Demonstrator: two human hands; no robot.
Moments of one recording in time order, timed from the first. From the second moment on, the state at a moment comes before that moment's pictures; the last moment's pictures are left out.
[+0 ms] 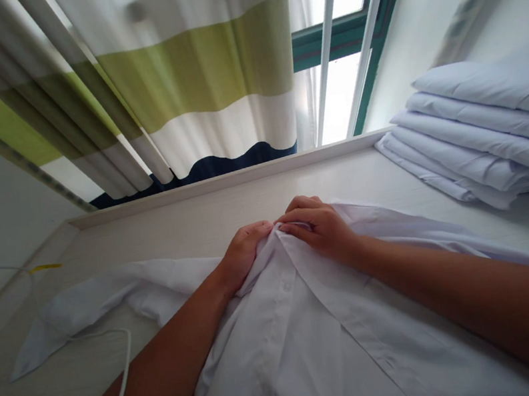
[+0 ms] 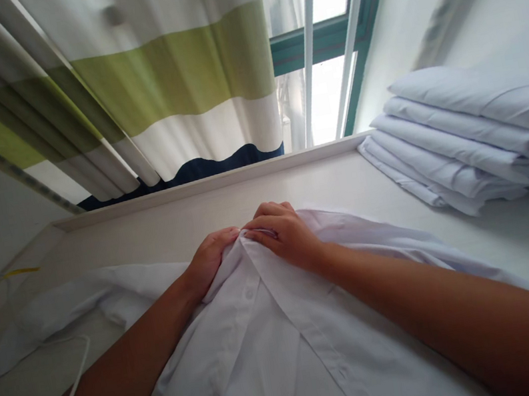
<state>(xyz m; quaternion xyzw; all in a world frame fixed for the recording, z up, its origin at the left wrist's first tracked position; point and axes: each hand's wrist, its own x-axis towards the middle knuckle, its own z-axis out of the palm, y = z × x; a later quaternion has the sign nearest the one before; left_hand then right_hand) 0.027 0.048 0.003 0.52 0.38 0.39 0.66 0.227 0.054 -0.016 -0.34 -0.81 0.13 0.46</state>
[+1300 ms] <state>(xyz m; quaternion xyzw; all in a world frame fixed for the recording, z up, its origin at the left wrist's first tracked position) 0.032 0.045 -0.009 0.69 0.41 0.36 0.47 0.220 0.053 -0.015 -0.39 -0.73 0.29 0.48</state>
